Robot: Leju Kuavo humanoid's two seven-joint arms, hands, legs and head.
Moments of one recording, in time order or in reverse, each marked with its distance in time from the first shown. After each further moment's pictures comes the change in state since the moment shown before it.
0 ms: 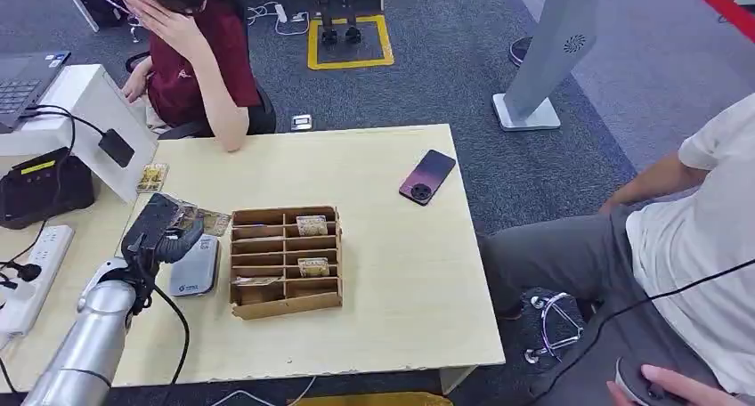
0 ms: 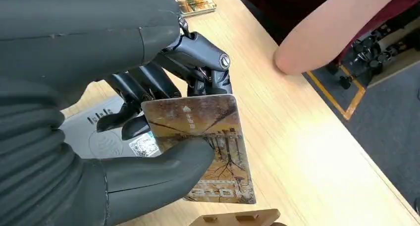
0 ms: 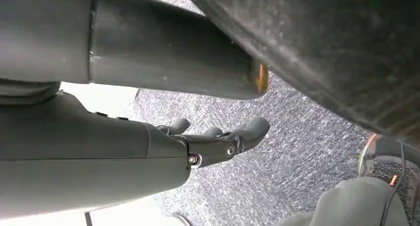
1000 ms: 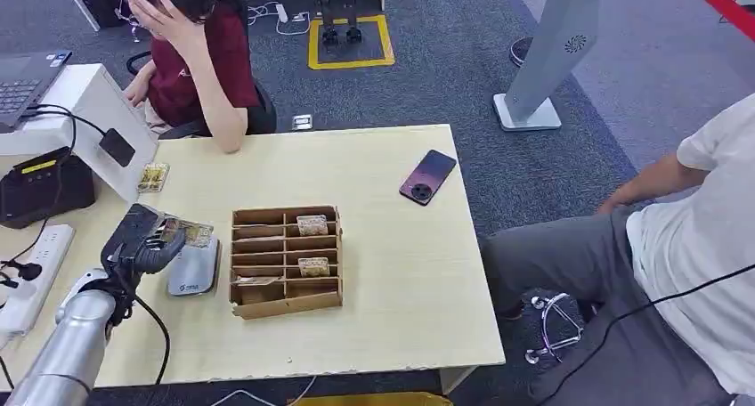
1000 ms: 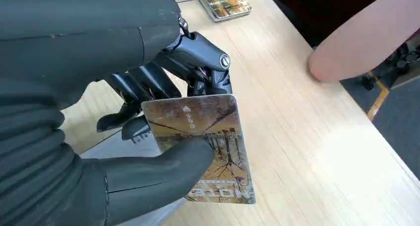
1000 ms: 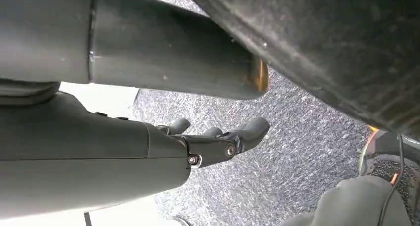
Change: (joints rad) left arm 0.013 0.068 0.022 0.076 0.044 -0.031 -0.041; right arm 0.004 0.002 0.001 0.000 -0.020 -0.013 -0.006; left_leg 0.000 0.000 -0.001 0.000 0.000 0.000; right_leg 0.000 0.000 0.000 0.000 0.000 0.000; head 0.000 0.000
